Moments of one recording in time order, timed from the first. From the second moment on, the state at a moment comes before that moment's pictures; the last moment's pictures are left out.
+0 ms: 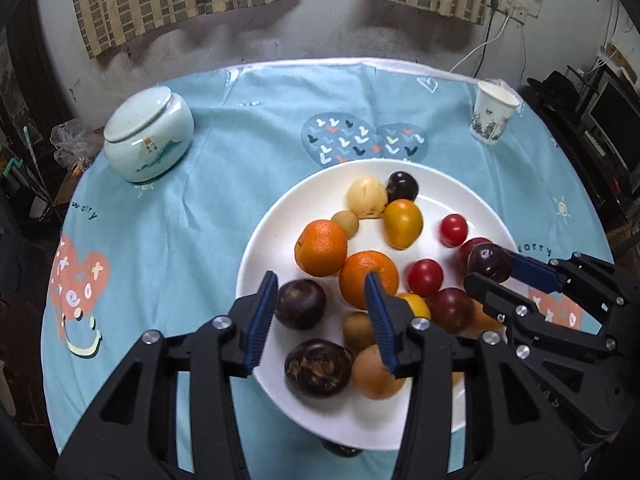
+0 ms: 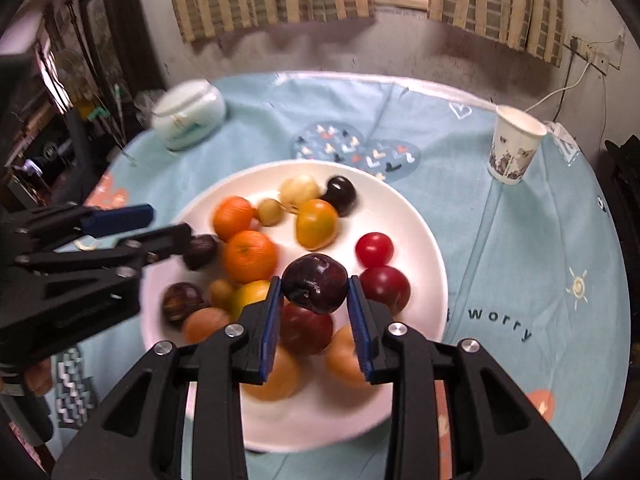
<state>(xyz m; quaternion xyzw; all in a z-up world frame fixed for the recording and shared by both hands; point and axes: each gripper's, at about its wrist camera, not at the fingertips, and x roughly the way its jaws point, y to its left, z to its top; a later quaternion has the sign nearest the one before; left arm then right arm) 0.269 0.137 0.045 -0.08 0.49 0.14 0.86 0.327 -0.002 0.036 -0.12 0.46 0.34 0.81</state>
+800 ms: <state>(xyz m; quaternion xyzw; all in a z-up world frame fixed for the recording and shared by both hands) 0.076 0.102 0.029 -0.09 0.50 0.09 0.86 0.189 -0.076 0.005 -0.10 0.48 0.34 0.81</state>
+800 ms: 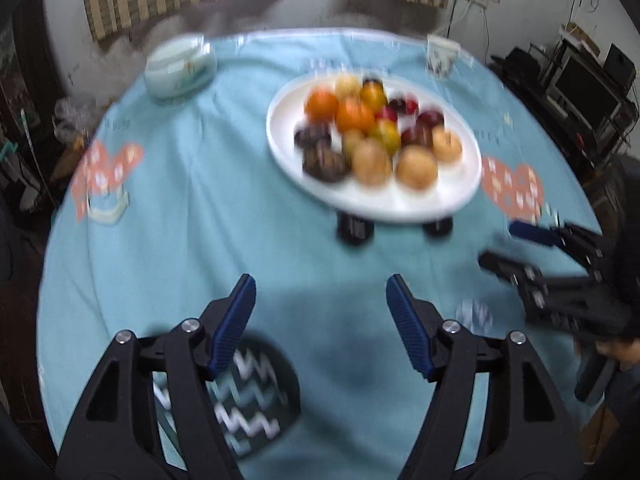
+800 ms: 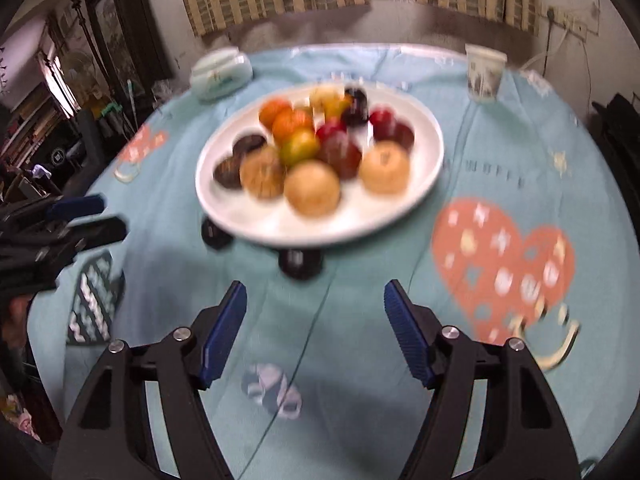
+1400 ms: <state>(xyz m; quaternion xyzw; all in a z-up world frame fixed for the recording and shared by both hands) 0.051 0.098 0.015 -0.10 0.53 0.11 0.84 0.214 -0.027 -0.015 -0.12 0.50 0.34 0.79</state>
